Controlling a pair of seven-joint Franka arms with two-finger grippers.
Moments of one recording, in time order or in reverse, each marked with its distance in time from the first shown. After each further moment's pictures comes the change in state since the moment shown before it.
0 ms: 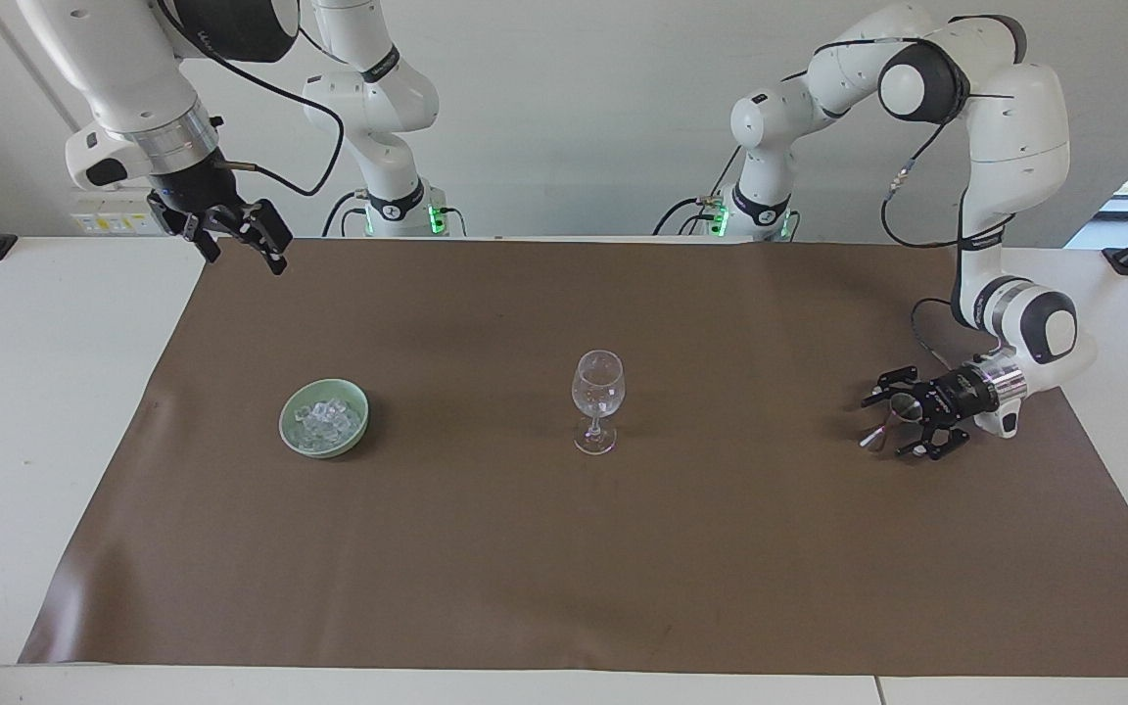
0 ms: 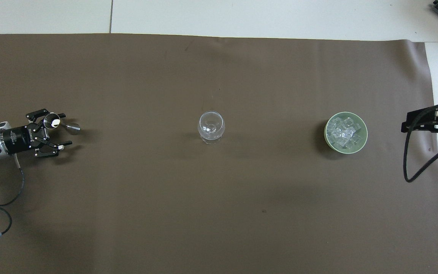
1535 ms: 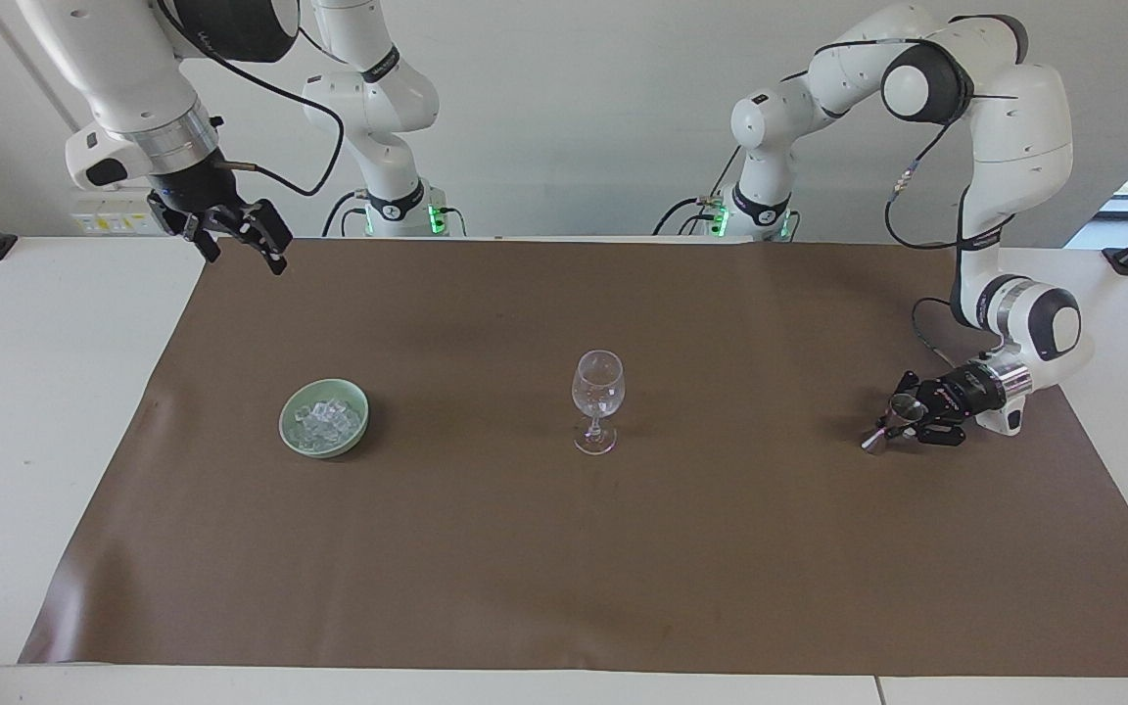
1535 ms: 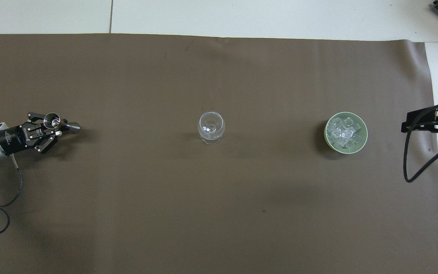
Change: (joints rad) left arm 0.016 0.000 0.008 -0.009 -0.071 -0.054 0.002; right arm 0.000 0.000 0.000 0.000 0.000 0.000 0.000
